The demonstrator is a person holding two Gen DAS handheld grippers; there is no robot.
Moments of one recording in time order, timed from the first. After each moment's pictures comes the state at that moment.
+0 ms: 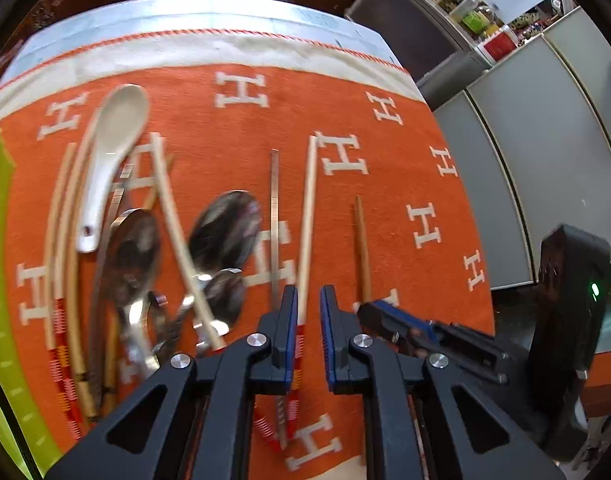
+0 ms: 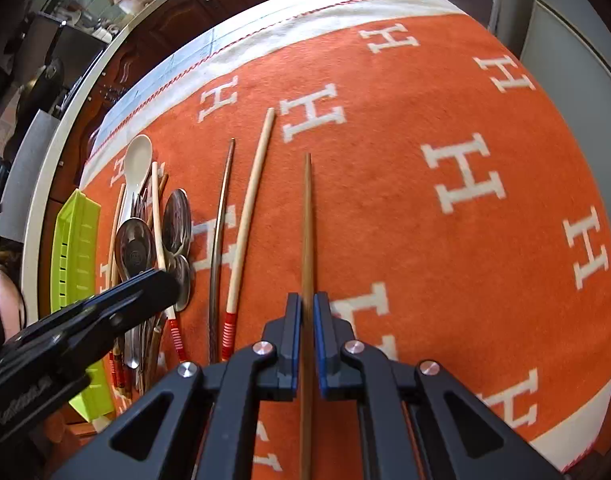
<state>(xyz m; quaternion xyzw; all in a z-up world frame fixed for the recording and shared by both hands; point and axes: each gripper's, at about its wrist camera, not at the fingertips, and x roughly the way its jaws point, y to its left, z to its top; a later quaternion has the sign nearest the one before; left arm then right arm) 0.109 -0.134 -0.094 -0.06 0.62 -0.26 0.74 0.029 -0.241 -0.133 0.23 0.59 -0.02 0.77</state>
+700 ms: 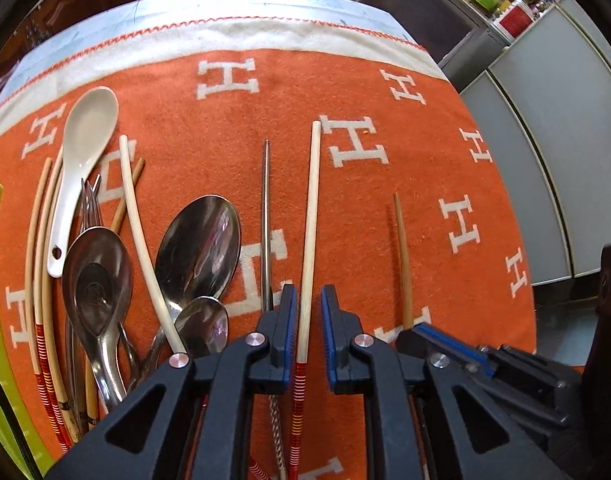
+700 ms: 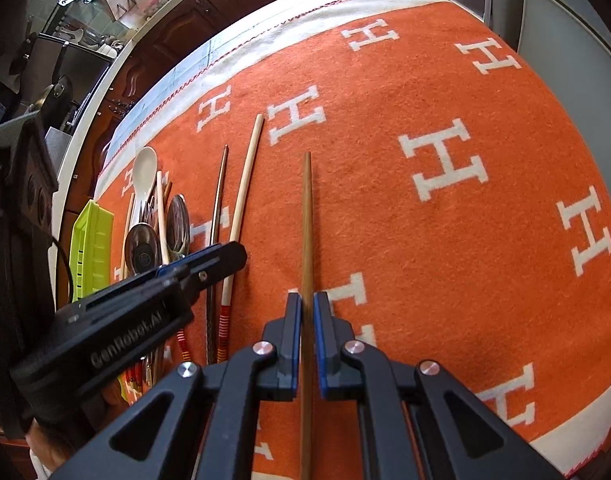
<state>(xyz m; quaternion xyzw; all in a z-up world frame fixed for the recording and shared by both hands) 0.109 -0.168 -0.121 0.01 0.61 -0.22 0.76 0.018 -0.262 -0.134 0.26 0.58 -0.01 0.77</state>
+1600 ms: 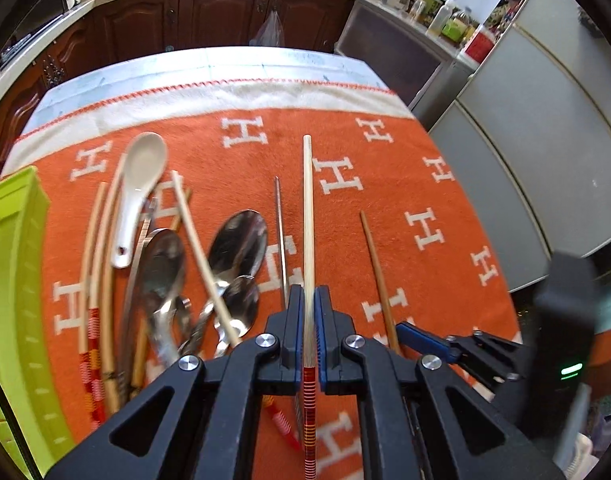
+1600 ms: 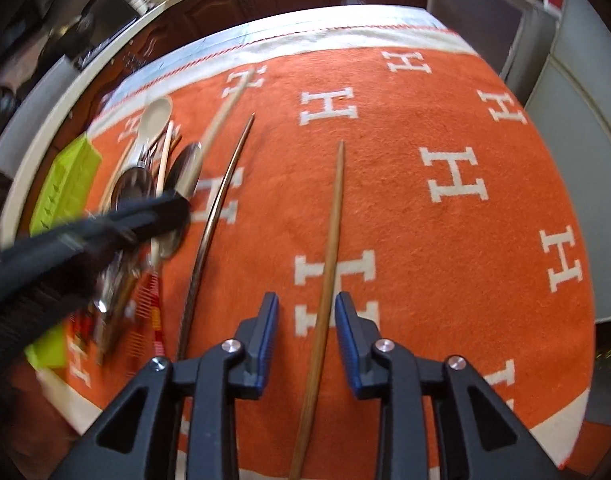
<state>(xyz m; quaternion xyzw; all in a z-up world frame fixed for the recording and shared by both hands) 0.070 -0.121 -0.061 0.00 0.53 -0.24 0.81 -0.006 -0.208 -0.127 0.09 0.57 -0.02 0.82</state>
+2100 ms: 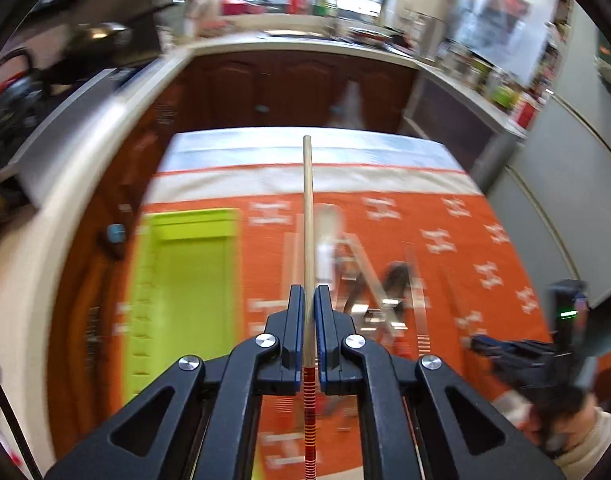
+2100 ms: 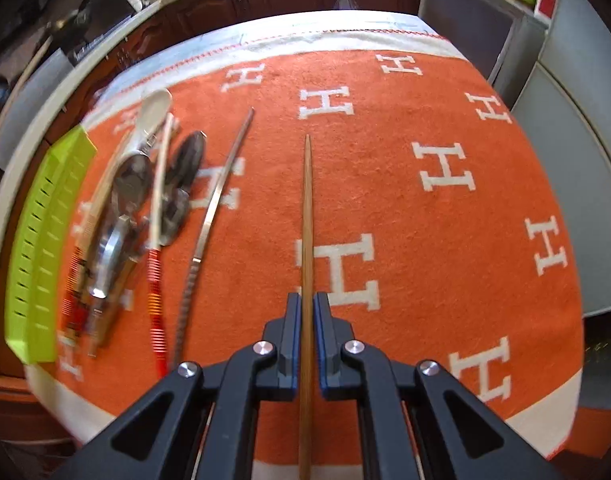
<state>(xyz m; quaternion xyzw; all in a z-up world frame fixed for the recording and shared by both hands) 0.048 0.037 0.028 0.01 0.44 -0.11 0.89 -0.011 -0.208 -0.111 0.13 0.56 -0.02 0.82</state>
